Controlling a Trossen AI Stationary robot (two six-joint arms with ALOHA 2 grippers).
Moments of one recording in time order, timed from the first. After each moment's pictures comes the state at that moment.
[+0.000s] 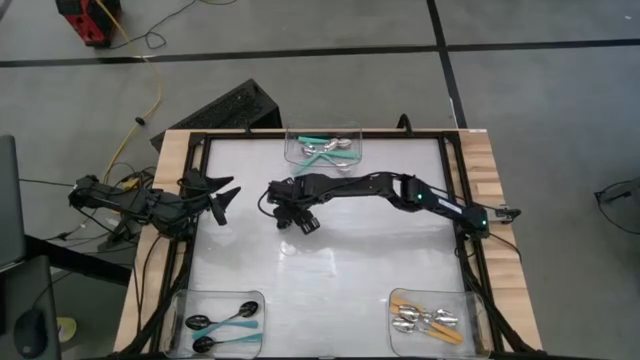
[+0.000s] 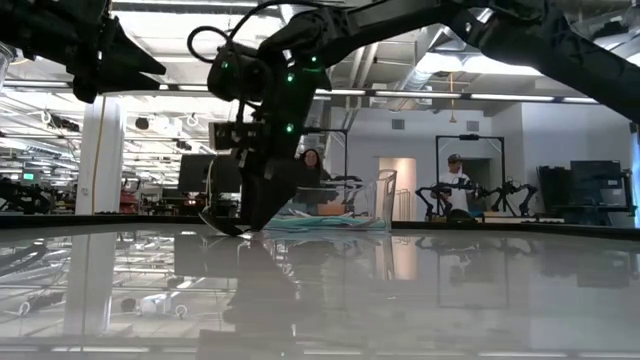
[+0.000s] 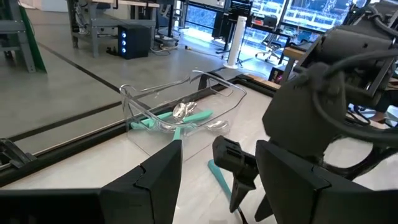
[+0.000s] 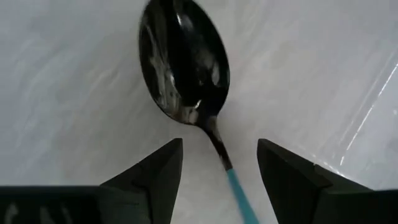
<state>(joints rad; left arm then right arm) -0.27 0.26 0.35 -0.38 -0.88 -0.43 -0.09 2.53 2.27 -0.93 0.07 -0.69</state>
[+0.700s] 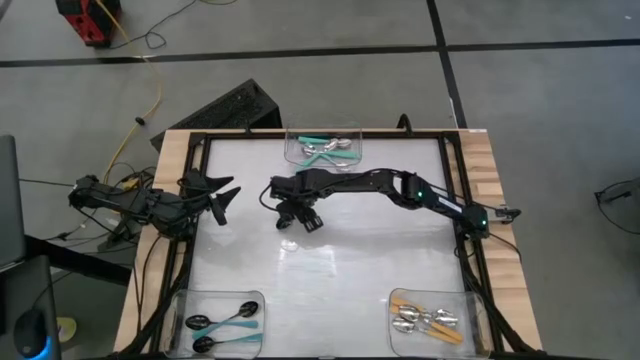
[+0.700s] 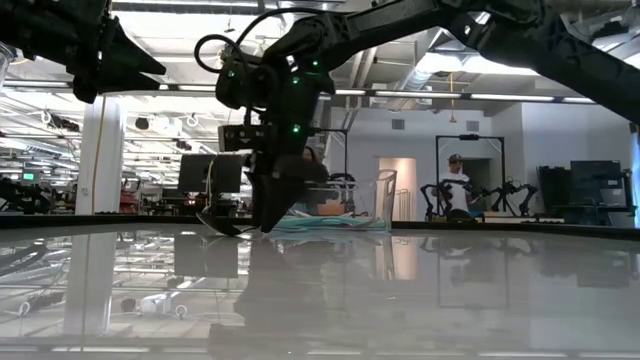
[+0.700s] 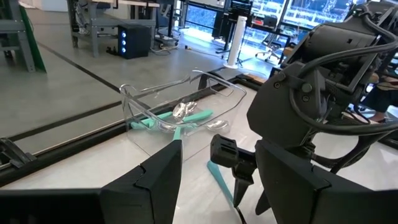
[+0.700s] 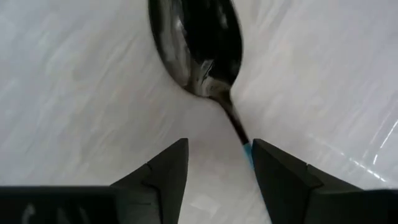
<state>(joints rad) -0.27 0.26 0.35 -0.38 -0.88 -0.43 -0.12 2.53 2.27 -0.99 0.00 -0.66</state>
